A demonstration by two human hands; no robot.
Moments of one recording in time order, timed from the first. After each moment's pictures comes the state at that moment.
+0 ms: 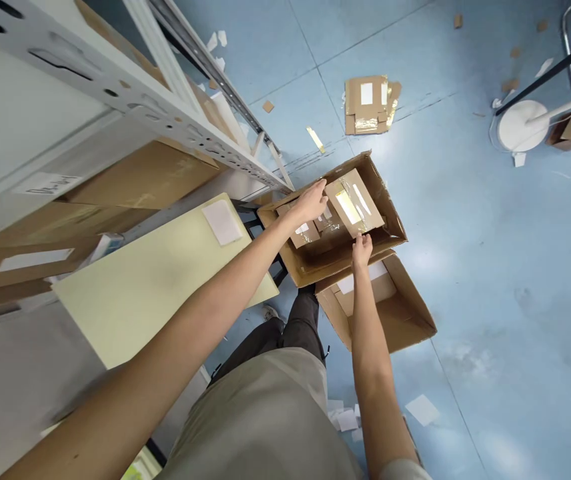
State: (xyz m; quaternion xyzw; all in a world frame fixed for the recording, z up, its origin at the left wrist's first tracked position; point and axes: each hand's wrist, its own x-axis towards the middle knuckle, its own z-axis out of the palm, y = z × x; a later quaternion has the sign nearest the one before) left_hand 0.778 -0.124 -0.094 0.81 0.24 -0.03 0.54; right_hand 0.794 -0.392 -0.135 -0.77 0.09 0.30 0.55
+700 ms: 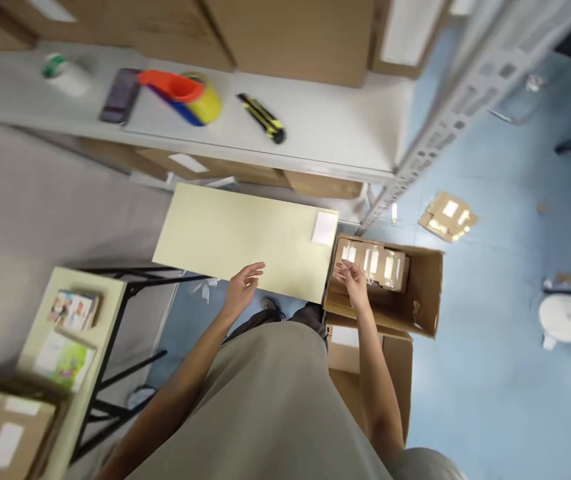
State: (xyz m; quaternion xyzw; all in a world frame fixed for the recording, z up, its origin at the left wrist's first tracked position) left_hand 0.324 -0.212 0.103 0.52 0.67 0.27 0.45; right_hand 0.668 -0.246 0.026 -0.63 -0.16 0.58 0.50
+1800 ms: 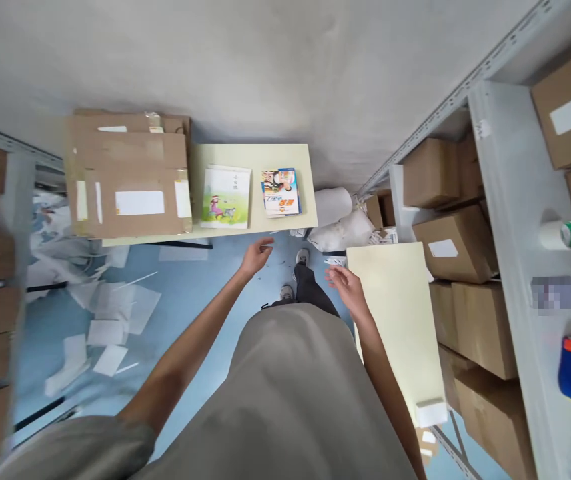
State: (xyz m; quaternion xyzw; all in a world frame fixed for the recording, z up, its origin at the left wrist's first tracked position) left_hand -0.259 -0.402 0.006 0.01 0.79 0.54 0.29; right_hand -0.037 -0.161 0.148 -0.38 -0.64 0.67 -0.03
